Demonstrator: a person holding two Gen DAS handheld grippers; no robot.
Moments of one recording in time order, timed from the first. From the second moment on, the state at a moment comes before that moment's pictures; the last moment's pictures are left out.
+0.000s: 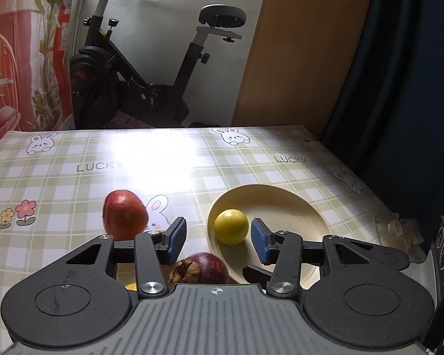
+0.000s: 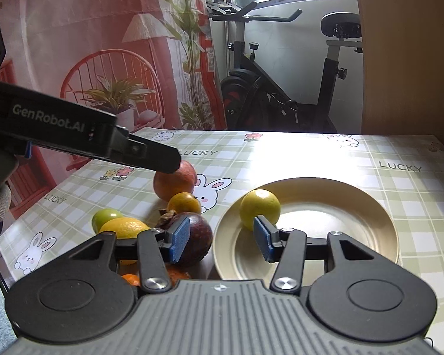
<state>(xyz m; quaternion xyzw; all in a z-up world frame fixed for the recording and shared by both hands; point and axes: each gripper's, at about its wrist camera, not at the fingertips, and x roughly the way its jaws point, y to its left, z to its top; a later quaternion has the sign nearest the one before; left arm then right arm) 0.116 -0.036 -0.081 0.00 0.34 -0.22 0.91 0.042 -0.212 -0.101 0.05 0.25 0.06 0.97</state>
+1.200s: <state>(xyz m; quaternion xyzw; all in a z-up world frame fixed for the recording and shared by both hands) 0.060 0.088 -0.139 -0.10 0.39 -0.16 0.90 0.047 -0.082 -0.147 -0.11 0.32 0.22 0.91</state>
